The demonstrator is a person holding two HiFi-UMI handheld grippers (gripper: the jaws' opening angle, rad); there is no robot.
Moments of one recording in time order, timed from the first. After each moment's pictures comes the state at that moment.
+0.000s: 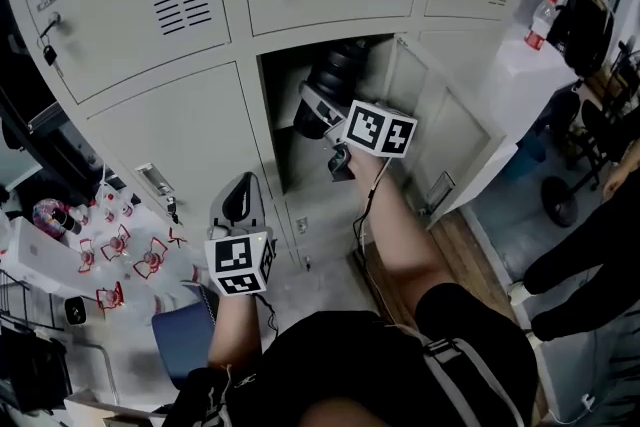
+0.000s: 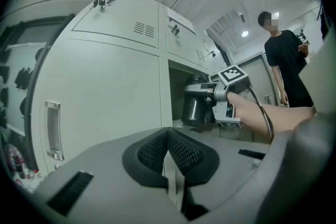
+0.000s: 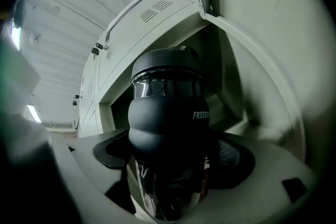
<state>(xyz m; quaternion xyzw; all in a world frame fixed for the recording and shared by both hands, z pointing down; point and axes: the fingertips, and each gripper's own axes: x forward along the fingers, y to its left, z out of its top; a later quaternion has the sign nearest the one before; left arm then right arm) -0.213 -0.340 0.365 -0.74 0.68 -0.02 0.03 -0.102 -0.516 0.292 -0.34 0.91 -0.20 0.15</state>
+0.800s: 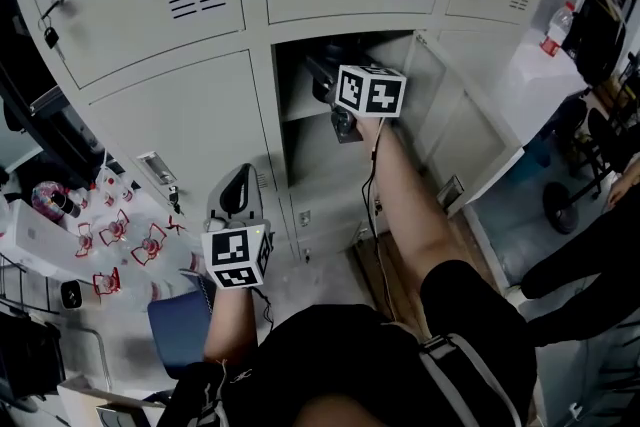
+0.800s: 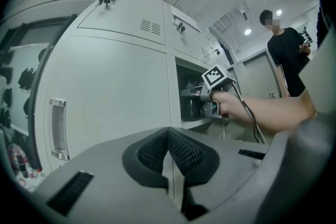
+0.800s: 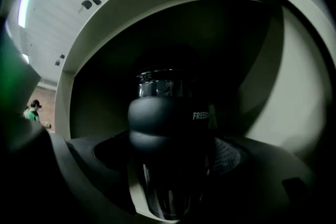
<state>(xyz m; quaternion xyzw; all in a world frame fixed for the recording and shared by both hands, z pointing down) -0.234 -0.347 0.371 -0.72 0.69 -0.02 0.03 -0.129 -0.587 0.283 -0.40 0.91 -0.08 0.04</state>
